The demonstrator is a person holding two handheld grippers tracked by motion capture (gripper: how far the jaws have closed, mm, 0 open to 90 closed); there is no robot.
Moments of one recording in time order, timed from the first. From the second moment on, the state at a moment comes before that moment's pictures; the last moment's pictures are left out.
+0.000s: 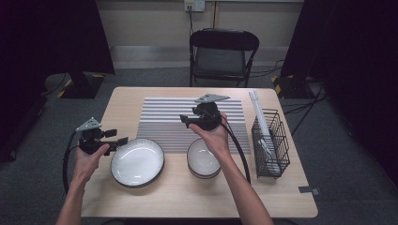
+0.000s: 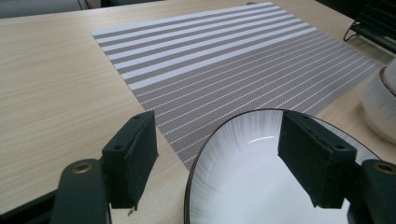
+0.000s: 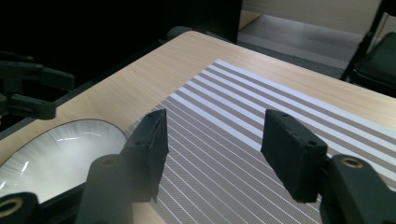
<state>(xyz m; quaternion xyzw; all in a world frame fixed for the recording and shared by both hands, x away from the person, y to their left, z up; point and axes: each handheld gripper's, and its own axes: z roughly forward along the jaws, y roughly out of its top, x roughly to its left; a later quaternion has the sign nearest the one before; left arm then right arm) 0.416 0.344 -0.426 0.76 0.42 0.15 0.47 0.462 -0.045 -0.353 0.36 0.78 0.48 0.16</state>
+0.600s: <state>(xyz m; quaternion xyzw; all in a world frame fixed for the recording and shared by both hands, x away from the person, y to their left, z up) 0.414 0.346 -0.424 0.76 0.42 0.16 0.47 0.461 0.009 -0.359 0.32 0.81 0.49 0.10</state>
